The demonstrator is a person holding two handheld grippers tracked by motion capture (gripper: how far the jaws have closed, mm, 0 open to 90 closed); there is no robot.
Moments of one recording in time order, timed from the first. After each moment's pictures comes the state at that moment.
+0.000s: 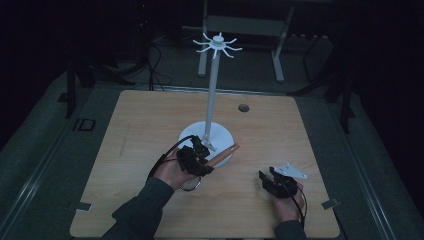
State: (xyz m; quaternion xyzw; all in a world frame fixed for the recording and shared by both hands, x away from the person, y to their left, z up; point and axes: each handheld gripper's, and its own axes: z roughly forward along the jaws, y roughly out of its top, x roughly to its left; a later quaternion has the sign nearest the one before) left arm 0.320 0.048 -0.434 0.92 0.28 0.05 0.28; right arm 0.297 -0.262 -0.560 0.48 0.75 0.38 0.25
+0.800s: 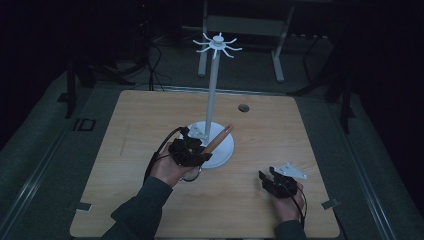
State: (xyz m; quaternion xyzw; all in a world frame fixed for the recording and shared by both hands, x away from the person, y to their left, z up) left arm 0.319 0.067 -0.412 0.87 0.32 0.10 0.36; right arm 0.297 -0.262 -0.560 0.48 0.75 0.38 0.25
